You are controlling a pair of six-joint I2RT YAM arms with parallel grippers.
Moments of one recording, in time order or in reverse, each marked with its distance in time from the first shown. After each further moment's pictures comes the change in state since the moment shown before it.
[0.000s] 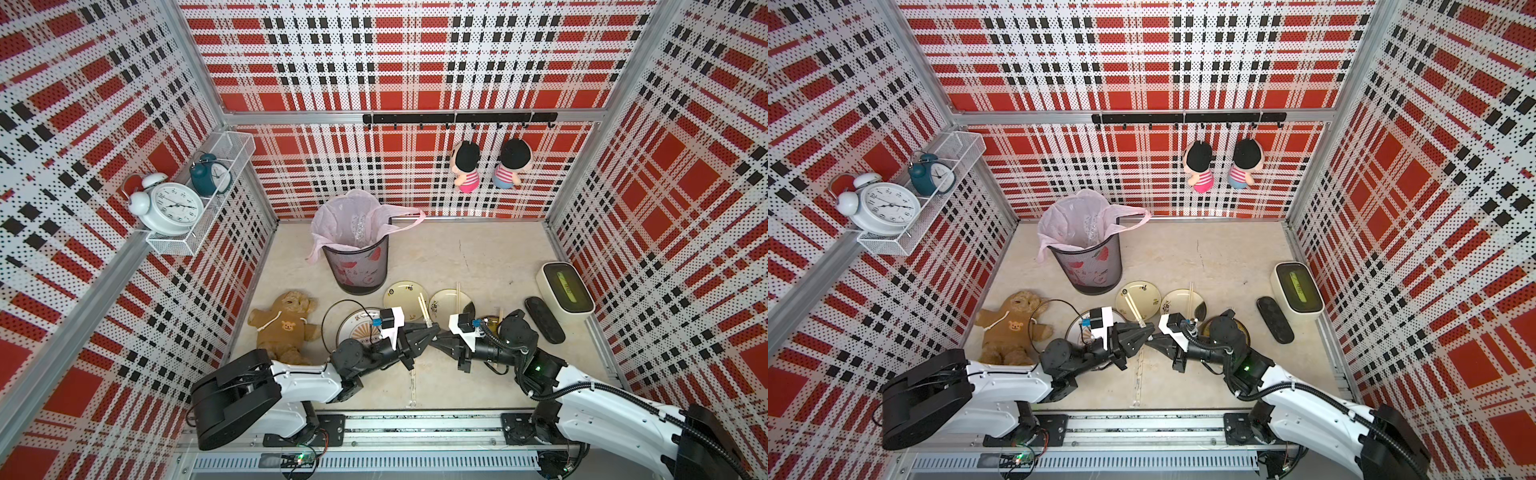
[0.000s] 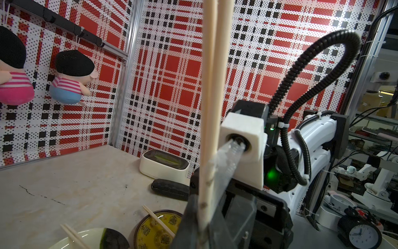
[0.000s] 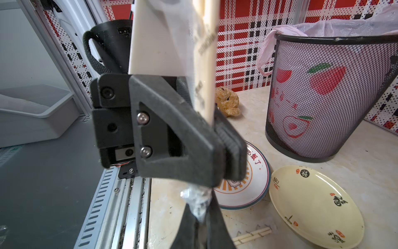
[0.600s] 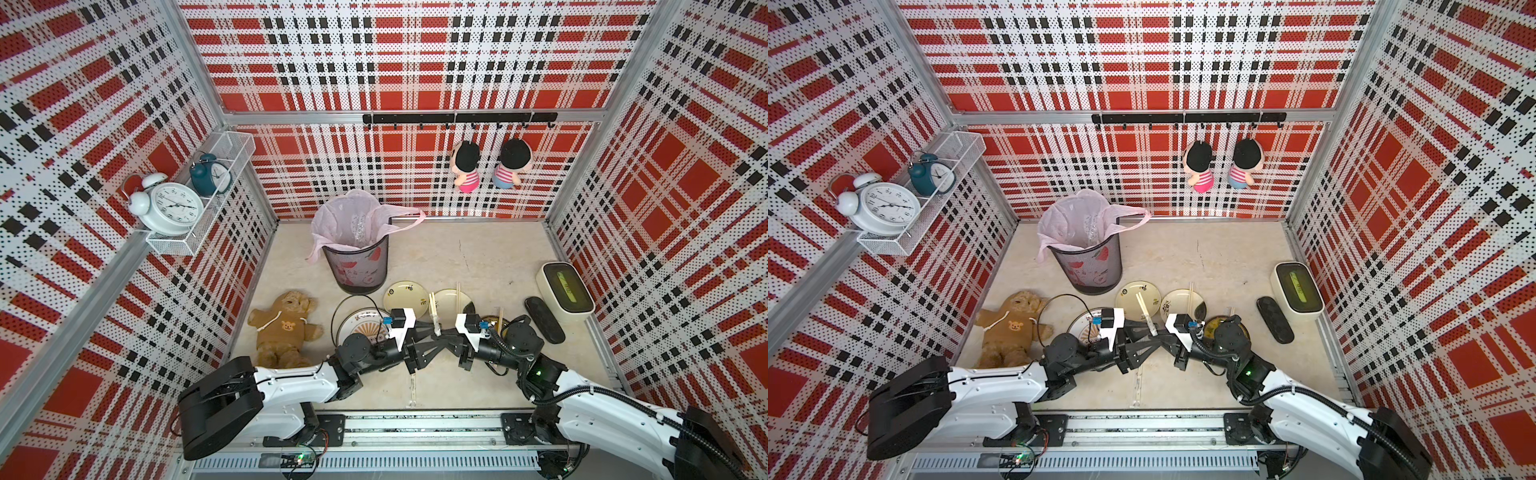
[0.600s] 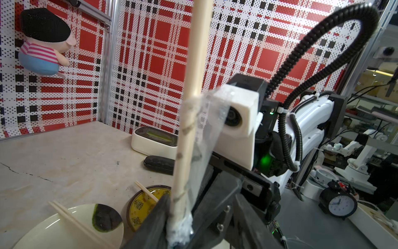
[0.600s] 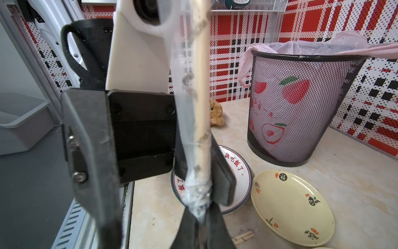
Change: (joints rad) left arm -0.011 -0.097 0.056 -0.245 0.053 0.033; right arm -0.001 -0.020 -0.066 0.137 0.073 0.003
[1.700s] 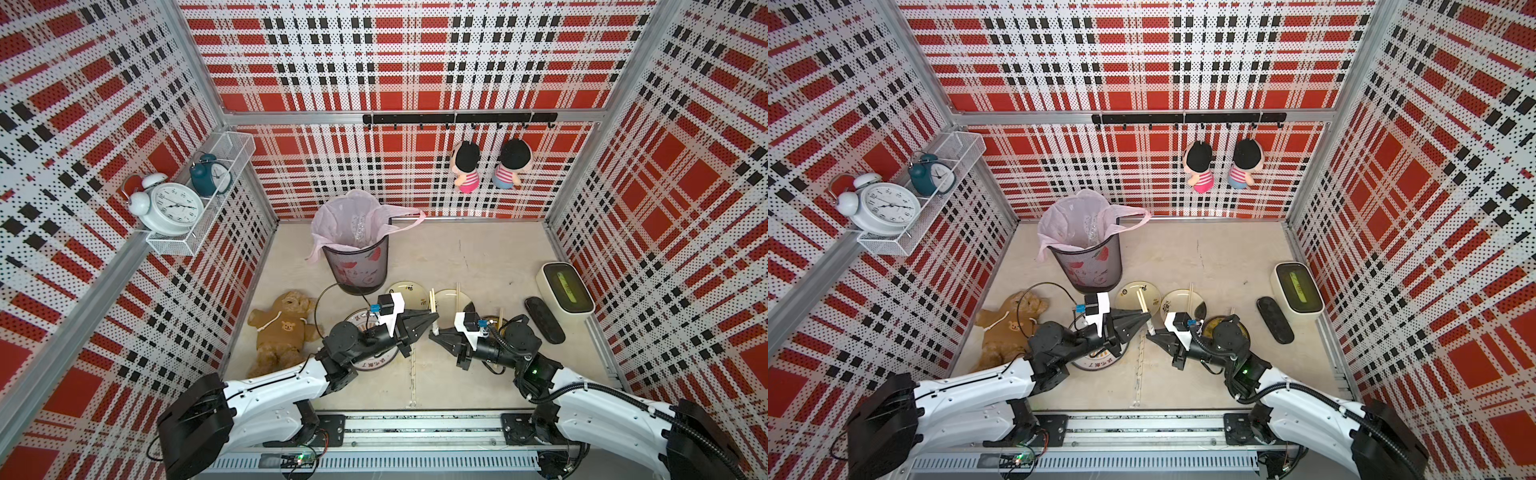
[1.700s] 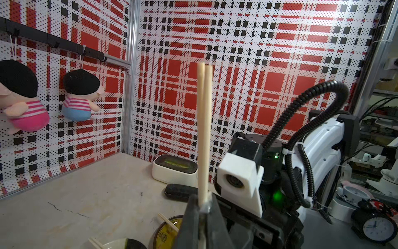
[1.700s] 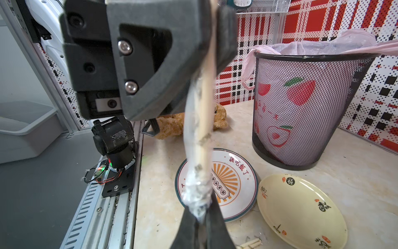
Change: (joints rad) left arm 0.090 -0.123 0.092 -0.128 0.019 0.053; right arm 0.000 0.053 -0.004 0.064 -0.030 0.043
